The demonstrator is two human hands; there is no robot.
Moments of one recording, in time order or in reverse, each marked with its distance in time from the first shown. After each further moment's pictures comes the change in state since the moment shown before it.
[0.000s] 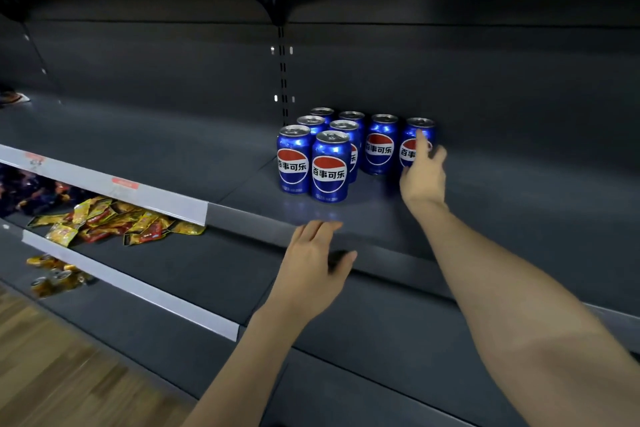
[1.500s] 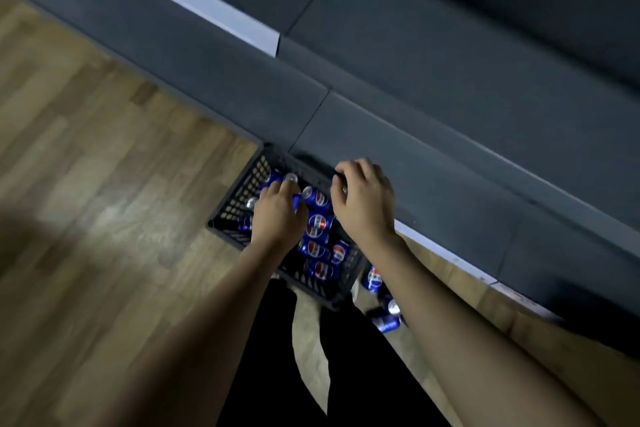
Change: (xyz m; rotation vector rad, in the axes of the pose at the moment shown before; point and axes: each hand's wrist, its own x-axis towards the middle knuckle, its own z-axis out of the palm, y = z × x) left_hand -0.318 -0.182 0.117 0.131 -0.439 -0.759; right_hand -0.432 0.073 0.161 -0.031 -0.568 -0.327
